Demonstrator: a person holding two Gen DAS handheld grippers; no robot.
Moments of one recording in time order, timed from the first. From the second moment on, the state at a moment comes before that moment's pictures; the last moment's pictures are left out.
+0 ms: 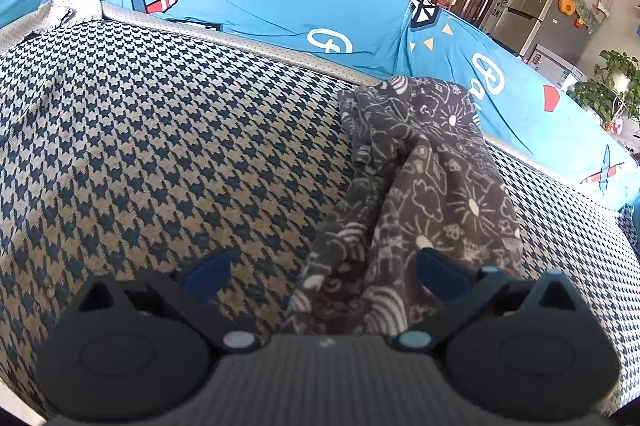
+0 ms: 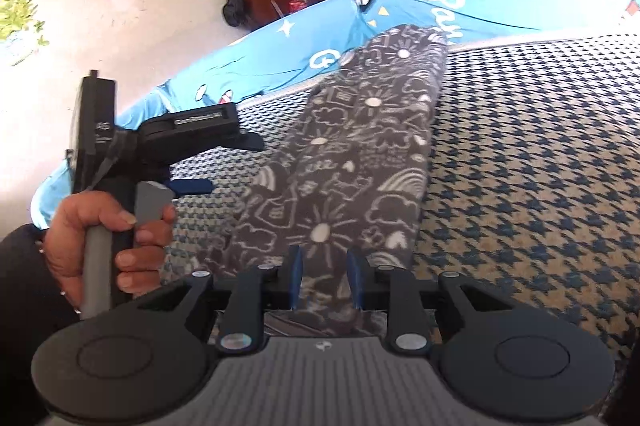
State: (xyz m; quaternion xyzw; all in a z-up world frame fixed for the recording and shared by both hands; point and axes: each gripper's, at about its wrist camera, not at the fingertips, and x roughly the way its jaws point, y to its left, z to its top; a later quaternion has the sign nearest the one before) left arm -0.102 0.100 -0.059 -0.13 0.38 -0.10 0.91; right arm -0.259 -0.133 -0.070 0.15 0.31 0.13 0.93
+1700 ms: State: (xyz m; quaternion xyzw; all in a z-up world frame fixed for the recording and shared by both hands) left arm -0.107 0.150 -0.027 -0.19 0.32 0.02 0.93; right arm -0.129 -0.015 -0.074 0.05 0.34 0.17 0.92
